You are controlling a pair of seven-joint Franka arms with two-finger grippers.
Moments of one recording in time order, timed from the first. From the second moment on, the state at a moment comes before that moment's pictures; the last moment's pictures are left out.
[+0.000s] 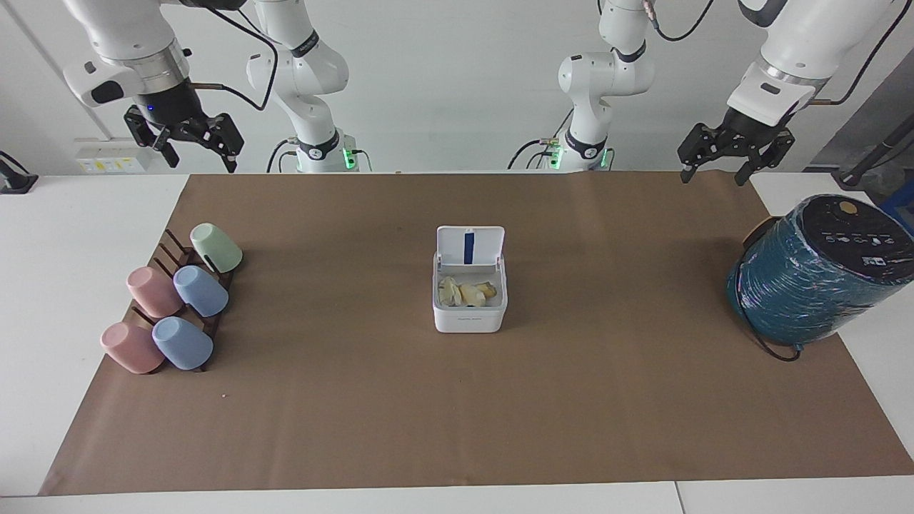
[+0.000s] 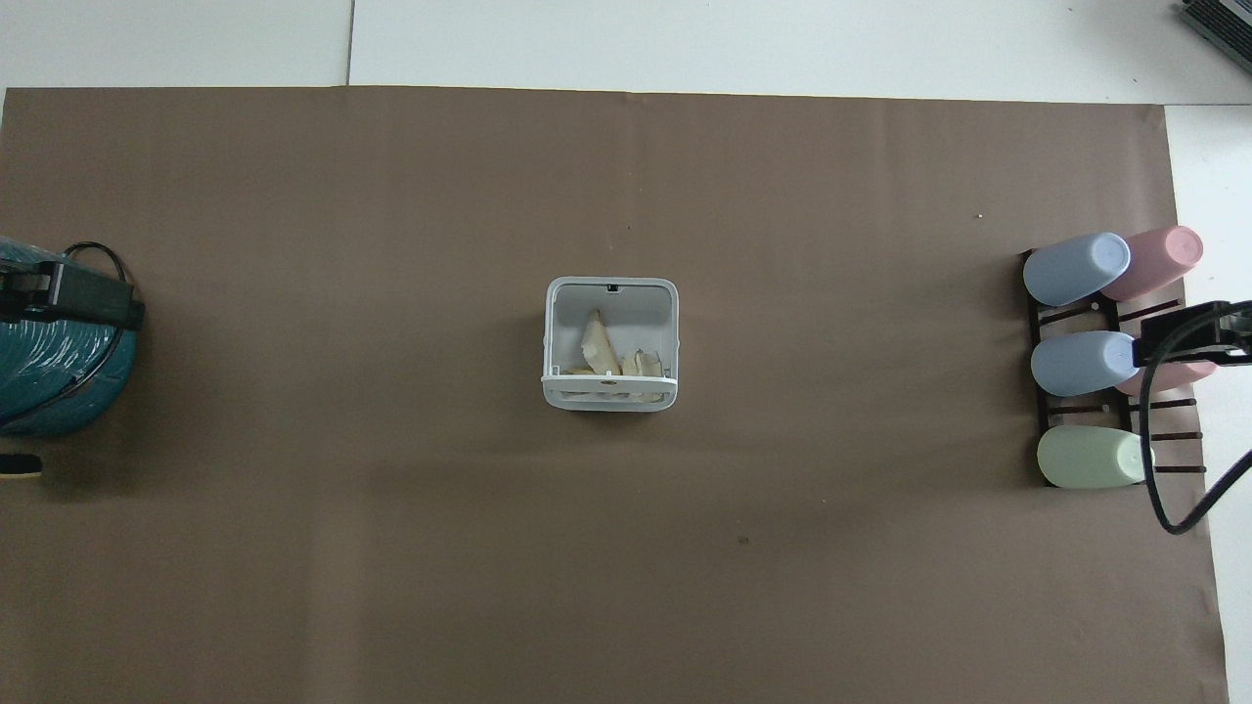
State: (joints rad) left arm -0.06 -0.01 0.00 -1.50 -0.02 1.50 0.06; right arm 0.04 -0.08 -0.05 -1.58 -0.07 1.47 0.08
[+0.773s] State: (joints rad) left arm -0.12 -0.05 -0.03 -1.59 -0.02 1.52 0.06; right arm 0.04 -0.08 -0.05 -1.58 -0.05 1.47 0.08
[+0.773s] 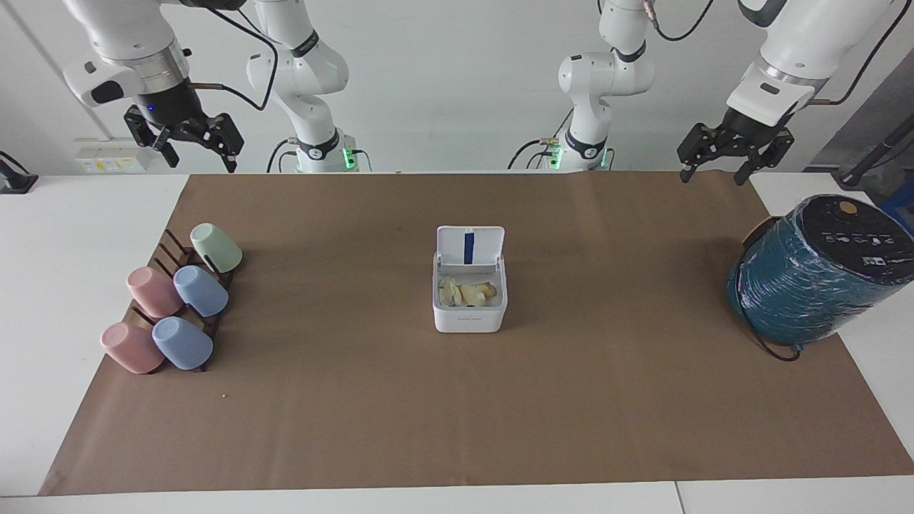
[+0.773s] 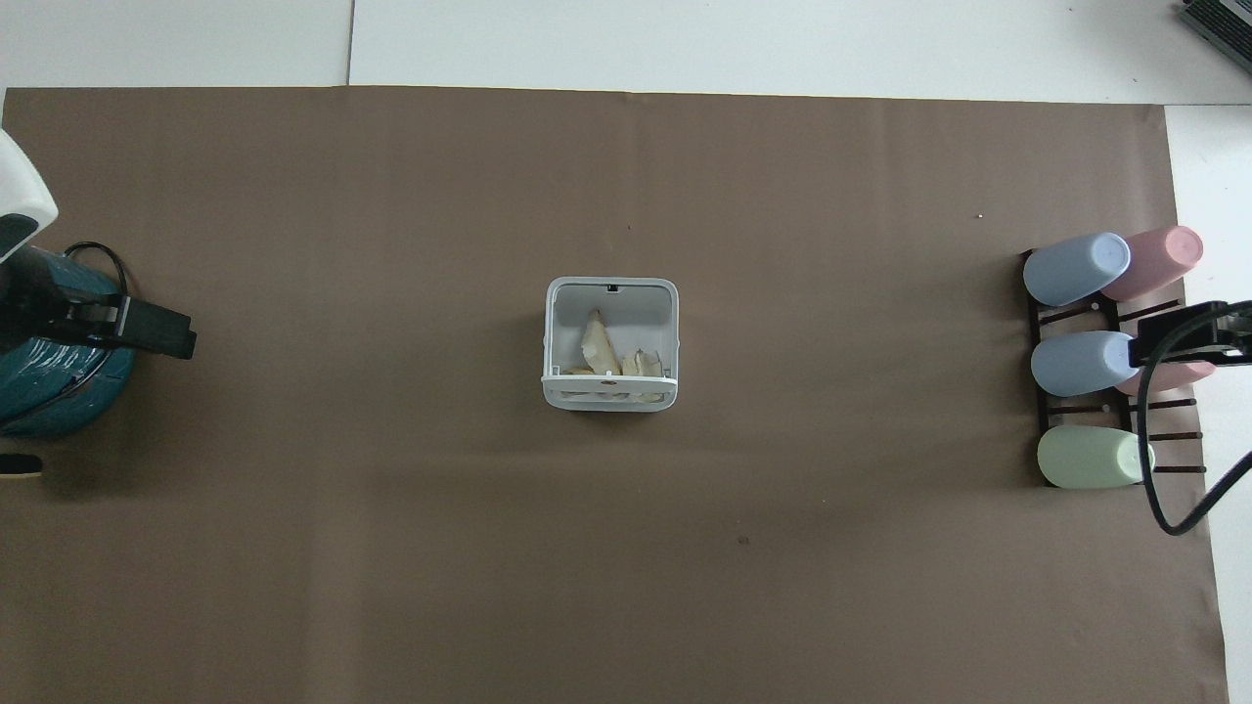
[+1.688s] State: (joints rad) left arm -0.49 -0.14 -0.04 -1.87 -0.02 1.83 -0.23; right arm 0.04 -0.10 -0.05 -1.58 -0.05 1.47 0.08
